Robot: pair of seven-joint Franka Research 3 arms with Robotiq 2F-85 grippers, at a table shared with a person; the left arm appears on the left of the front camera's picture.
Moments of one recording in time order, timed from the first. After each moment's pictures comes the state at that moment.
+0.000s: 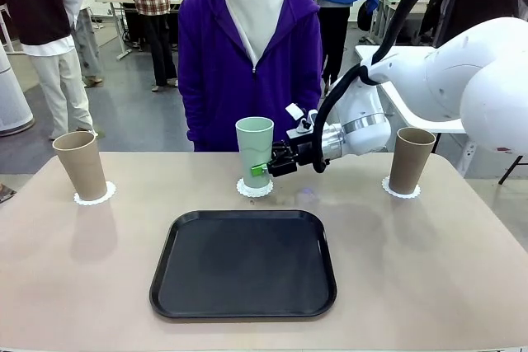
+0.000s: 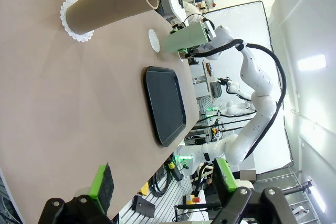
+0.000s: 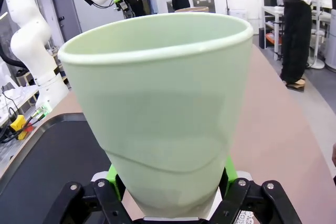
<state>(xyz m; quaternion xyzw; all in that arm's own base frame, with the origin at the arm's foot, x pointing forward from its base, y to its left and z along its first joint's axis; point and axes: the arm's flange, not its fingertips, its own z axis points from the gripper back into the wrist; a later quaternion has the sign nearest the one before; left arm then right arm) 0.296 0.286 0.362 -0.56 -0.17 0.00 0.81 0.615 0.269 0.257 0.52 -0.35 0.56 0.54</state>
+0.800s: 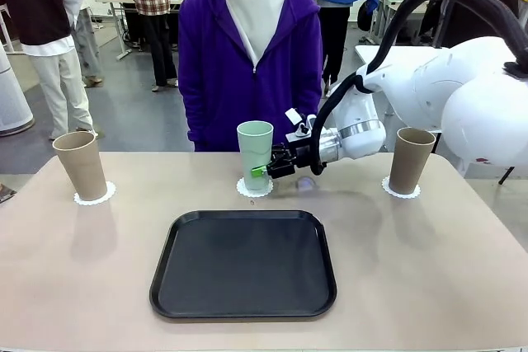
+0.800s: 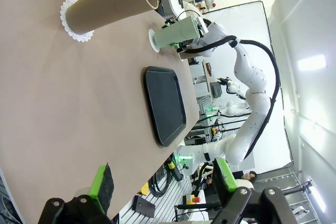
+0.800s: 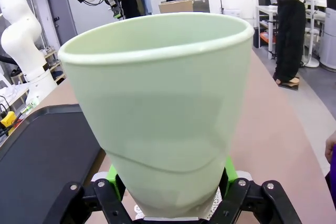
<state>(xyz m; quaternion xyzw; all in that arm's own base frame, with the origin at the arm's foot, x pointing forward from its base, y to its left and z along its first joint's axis) 0.296 0.286 0.362 -0.56 -0.17 0.00 0.81 0.642 0.269 0.231 0.51 -0.36 0.55 0.55</state>
